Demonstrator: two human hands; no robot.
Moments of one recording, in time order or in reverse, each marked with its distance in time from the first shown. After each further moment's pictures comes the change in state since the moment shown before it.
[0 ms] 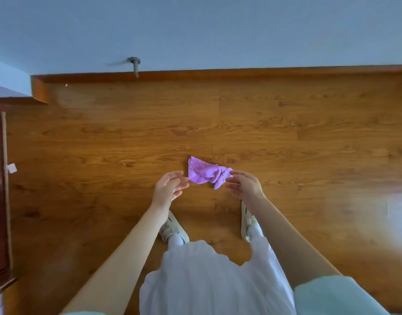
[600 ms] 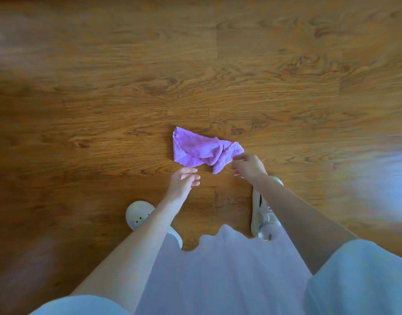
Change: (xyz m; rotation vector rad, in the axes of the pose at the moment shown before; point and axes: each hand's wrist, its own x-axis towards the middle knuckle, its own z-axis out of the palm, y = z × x) left_hand 0.207 -0.176 0.063 0.306 -0.077 -0.158; right_hand 0.254 0.121 -0.018 -0.645 0.049 0.070
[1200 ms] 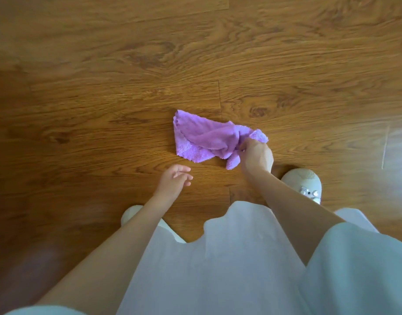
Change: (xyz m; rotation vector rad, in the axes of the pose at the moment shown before) left_hand 0.104 -0.076 -0.027 0.267 -0.025 0.004; right_hand 0.100 0.038 0.070 -0.488 0.326 -0.145
